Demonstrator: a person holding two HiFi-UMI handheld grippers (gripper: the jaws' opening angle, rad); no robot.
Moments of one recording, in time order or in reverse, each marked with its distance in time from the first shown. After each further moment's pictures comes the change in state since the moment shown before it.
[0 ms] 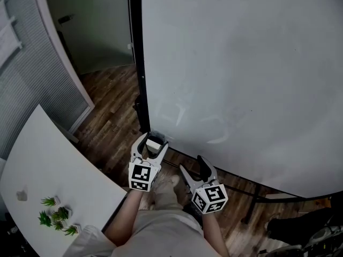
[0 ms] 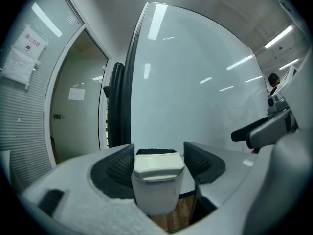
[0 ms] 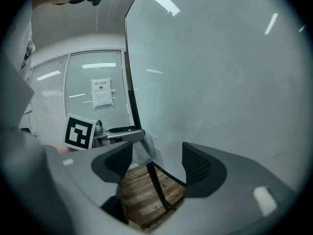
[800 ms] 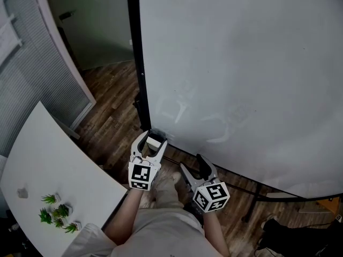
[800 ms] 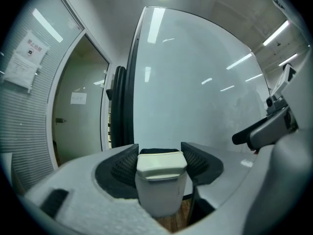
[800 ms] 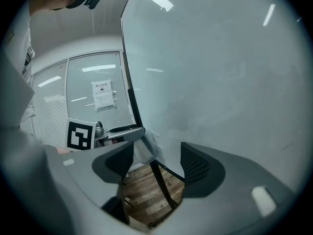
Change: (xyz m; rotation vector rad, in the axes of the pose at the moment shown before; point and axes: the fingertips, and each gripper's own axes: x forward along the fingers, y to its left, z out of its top) left arm -0.001 0.004 0.000 0.023 -0.033 0.025; right arm 0.005 -0.001 -0.007 0.048 0.016 0.043
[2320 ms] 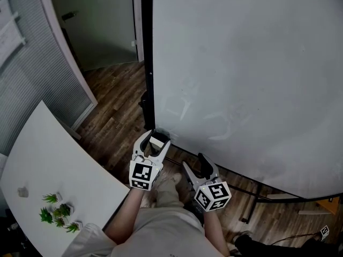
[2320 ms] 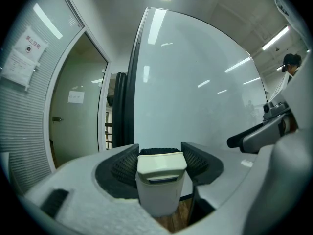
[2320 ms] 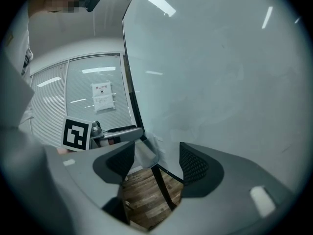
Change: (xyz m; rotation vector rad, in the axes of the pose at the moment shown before) left arm -0.010 -0.003 0.013 -0.015 -0.004 -0.040; right arm -0.002 0.009 0.007 0.001 -0.035 -0.011
